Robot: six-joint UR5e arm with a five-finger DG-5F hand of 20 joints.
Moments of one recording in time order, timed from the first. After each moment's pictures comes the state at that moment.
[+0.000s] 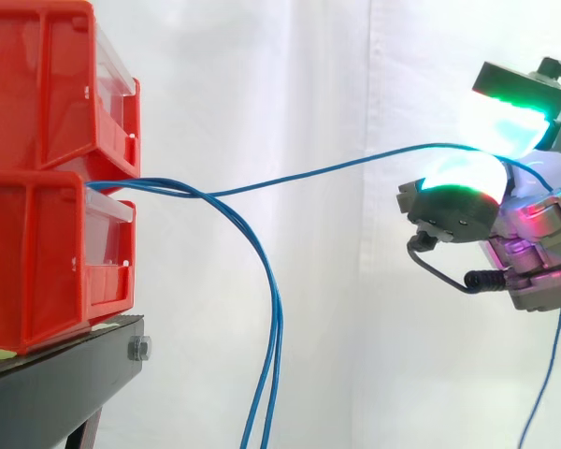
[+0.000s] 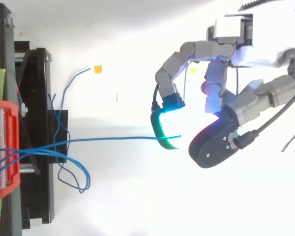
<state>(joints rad) 0.02 -2.08 -1.34 -3.01 -1.58 -0.10</state>
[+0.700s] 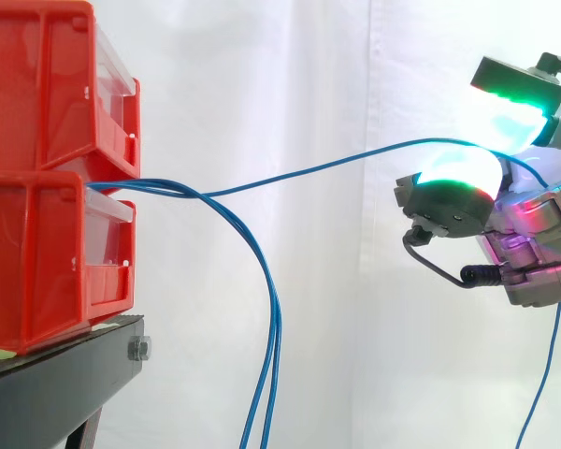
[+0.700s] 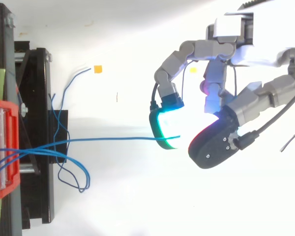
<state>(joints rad) 0.02 -2.08 -1.34 -3.01 -1.58 -0.11</state>
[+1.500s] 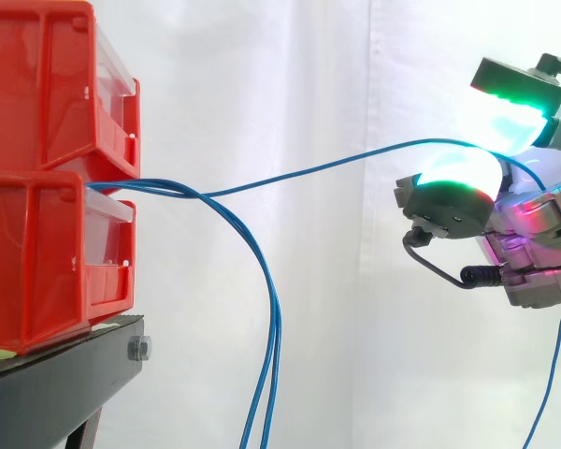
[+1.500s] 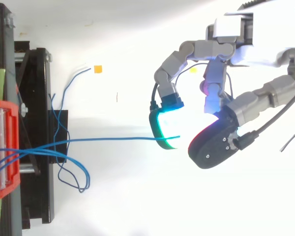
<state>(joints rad) 0.02 -2.08 -1.34 -3.01 -1.58 -0.11</state>
